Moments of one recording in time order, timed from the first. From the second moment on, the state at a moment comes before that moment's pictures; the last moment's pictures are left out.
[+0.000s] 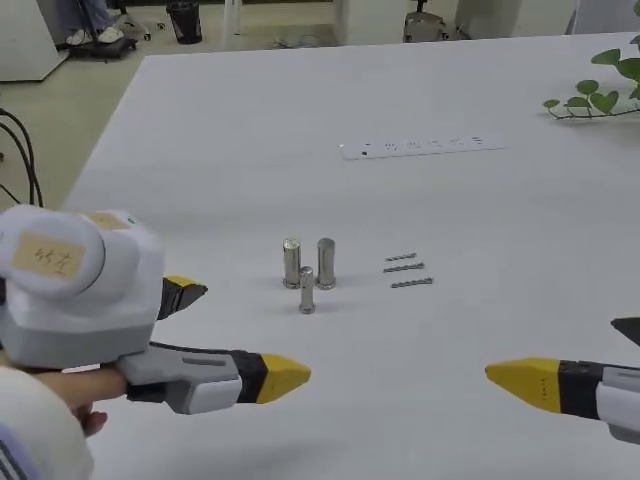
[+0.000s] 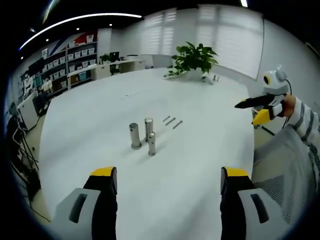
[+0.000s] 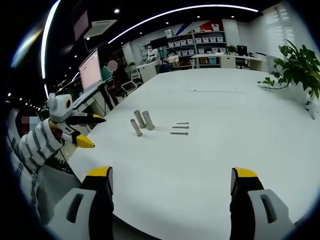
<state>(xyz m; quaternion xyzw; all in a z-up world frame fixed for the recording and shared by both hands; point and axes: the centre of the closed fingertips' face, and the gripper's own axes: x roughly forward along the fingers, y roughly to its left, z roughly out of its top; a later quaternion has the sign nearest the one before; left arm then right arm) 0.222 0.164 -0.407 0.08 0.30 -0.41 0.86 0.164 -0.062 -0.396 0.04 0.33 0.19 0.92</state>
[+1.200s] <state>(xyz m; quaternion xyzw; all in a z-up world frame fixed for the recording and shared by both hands) 0.291 0.121 -0.434 0.13 0.24 -0.42 0.87 0.166 -0.077 -0.402 0.04 0.35 0.18 0.92</state>
